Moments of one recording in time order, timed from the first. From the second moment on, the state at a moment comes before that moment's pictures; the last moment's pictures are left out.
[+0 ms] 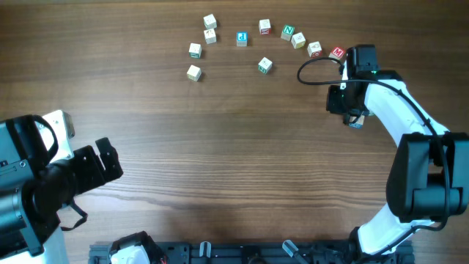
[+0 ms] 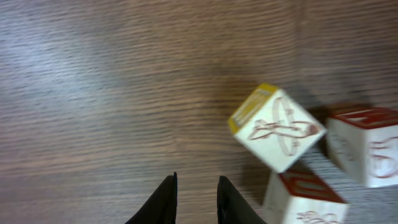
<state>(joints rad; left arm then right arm) 0.32 1.02 1.54 -1.62 0.06 -0.07 0.02 1.85 1.21 -0.69 0.03 0.16</state>
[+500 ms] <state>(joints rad) 0.32 1.02 1.54 -1.62 0.06 -0.07 0.02 1.90 1.21 -0.65 0.14 0.16</state>
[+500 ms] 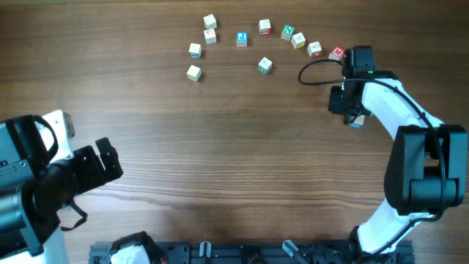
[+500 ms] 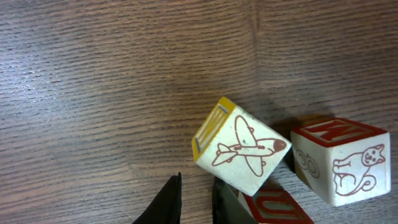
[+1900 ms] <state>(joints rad) 0.32 1.02 1.54 -1.62 0.06 -0.07 0.02 1.81 1.21 -0.47 0.15 0.41</state>
